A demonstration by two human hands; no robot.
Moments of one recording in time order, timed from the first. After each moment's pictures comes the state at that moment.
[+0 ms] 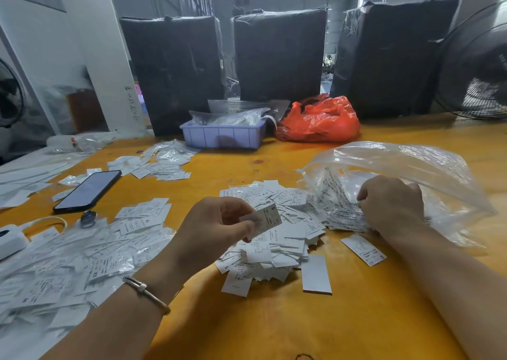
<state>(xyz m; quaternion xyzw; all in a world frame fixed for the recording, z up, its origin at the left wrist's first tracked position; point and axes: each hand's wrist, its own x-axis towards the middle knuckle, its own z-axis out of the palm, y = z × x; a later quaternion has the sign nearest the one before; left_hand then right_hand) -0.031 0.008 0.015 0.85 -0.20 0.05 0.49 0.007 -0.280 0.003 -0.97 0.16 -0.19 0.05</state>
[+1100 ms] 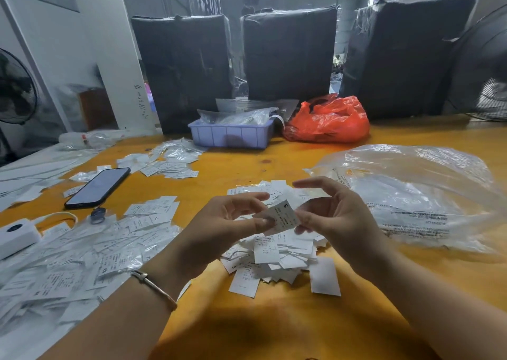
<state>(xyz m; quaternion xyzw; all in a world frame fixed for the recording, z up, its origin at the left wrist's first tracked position) -0.031 0.008 0.020 0.79 -0.18 -0.05 0.59 -0.038 -0.200 0.002 -0.72 -0.18 -0.10 0.66</state>
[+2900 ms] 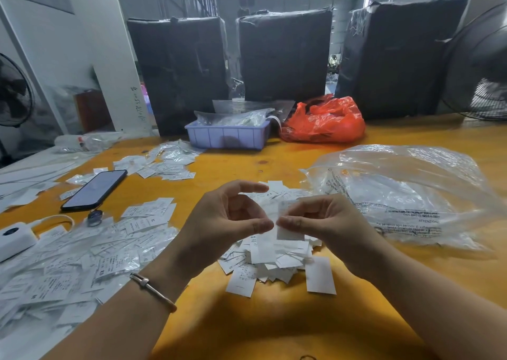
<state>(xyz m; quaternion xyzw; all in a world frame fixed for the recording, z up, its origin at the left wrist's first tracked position) -0.039 0.004 0.027 0.77 -0.23 0.00 0.60 -0.041 -0.201 0.008 -0.73 -0.22 -0.02 0.64</state>
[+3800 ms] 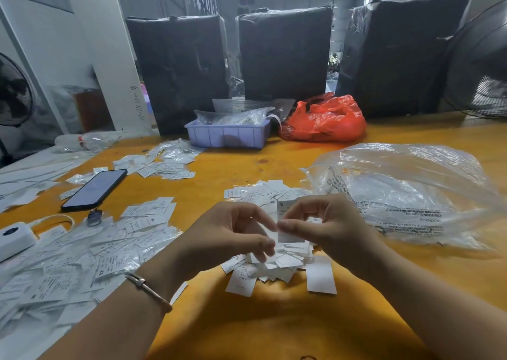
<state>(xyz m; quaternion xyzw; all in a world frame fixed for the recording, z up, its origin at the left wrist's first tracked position) -0.038 0.007 0.026 0.81 -0.24 -0.12 0.53 -0.047 -0.197 0.012 -0.80 -0.23 -0.10 0.54</state>
